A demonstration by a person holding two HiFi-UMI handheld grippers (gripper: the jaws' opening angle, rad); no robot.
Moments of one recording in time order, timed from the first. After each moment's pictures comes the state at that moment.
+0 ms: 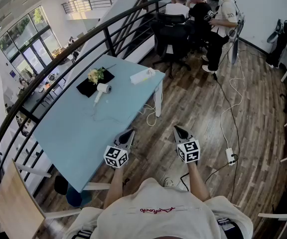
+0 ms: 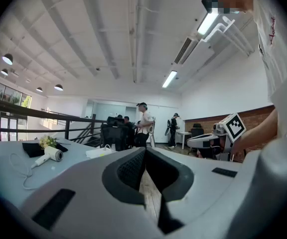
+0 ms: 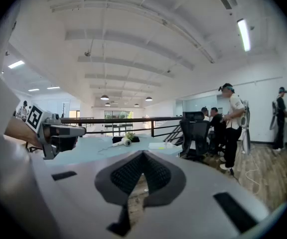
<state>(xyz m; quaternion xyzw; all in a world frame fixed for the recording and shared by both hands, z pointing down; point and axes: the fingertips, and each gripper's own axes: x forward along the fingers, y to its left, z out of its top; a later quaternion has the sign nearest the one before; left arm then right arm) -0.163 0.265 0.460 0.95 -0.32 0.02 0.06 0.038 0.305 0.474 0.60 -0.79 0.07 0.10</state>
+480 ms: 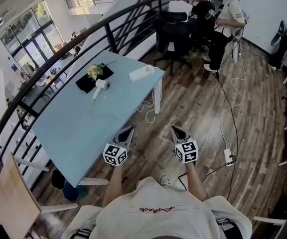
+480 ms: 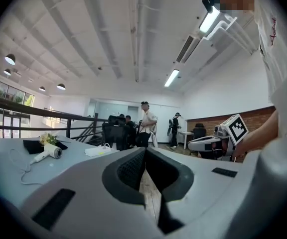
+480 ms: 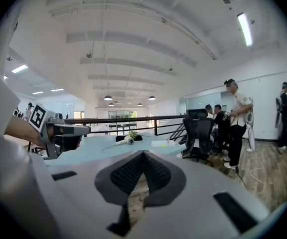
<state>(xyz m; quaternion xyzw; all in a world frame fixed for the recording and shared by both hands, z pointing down) -0.141 0.269 0.463 0.94 -0.33 0.02 0.07 0.049 0.308 0.486 0.58 -0.80 0.08 0.10</state>
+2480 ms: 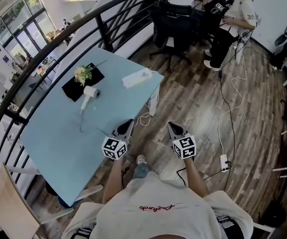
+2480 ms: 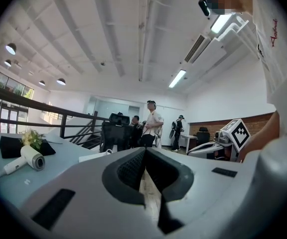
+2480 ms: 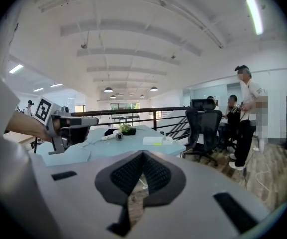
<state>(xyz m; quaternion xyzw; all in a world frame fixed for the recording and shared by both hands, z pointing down) -0.079 0.071 0.490 0.94 -0.33 0.00 0.09 0.091 0.120 0.529 0.56 -0.81 0.11 0.14</state>
